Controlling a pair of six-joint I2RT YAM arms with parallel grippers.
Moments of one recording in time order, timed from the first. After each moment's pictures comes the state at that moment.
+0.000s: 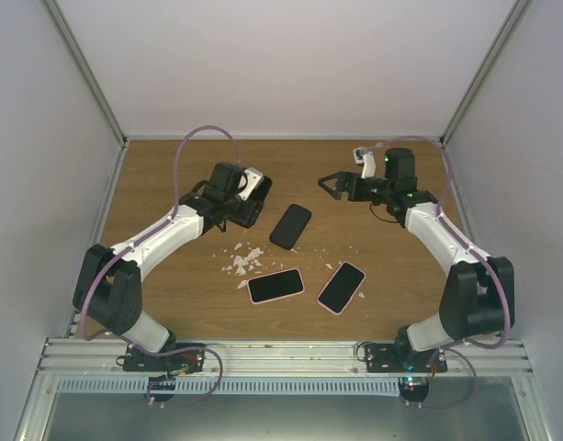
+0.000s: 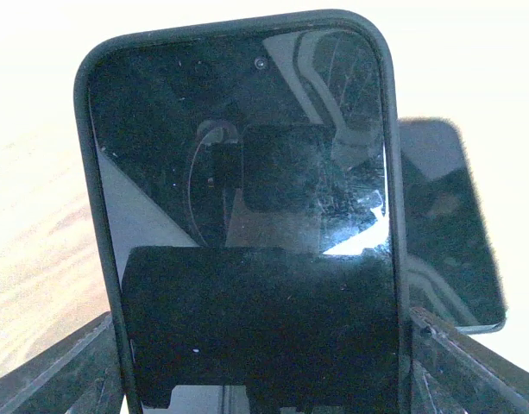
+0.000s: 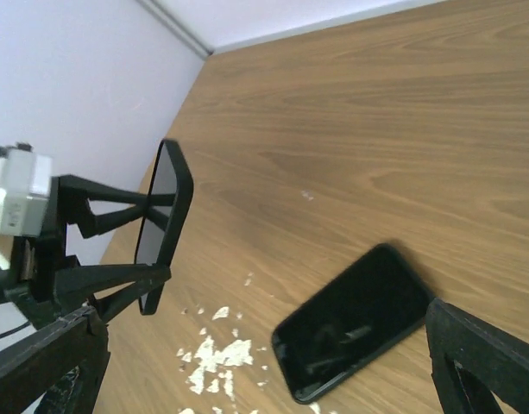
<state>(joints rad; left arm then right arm) -0.46 1.54 1.11 -0.39 -0.01 0.12 0.15 1.46 1.06 -0.17 -0.73 0.35</state>
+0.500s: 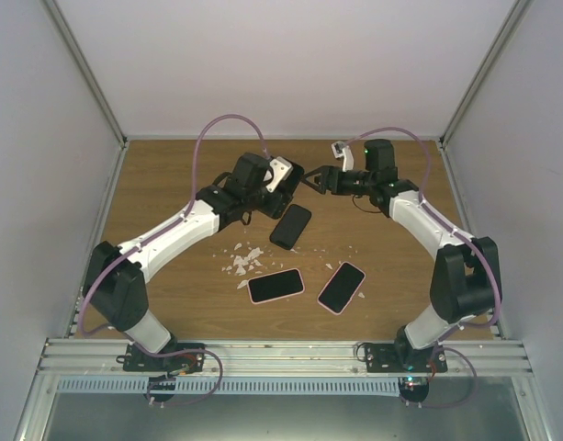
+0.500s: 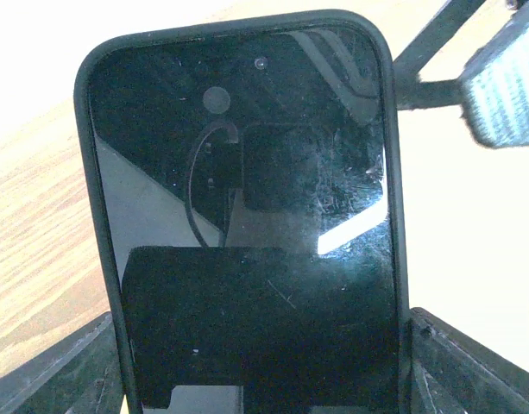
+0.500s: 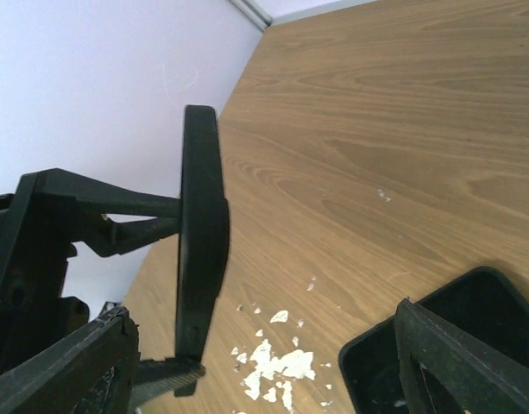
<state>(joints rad) -0.63 1.59 1.31 -0.39 -0.01 0.06 0.27 1.61 1.20 -0.14 -0.80 0.42</state>
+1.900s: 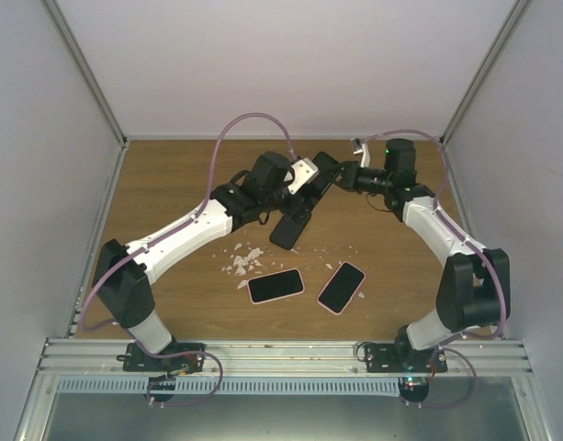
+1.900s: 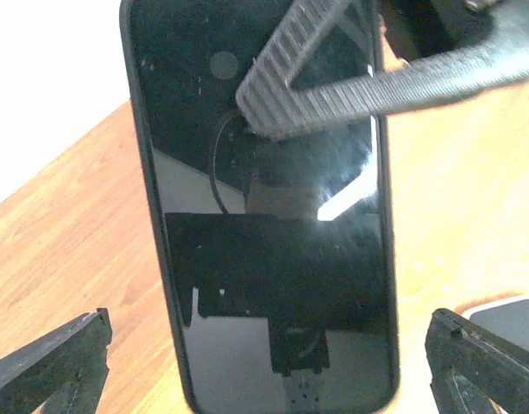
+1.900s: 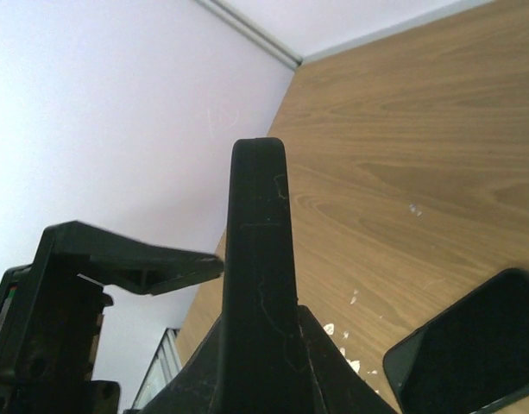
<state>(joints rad) -0.75 1.65 1.45 -0.41 -0.01 0.12 0.19 1.54 1.13 -0.01 -0.93 0.62</state>
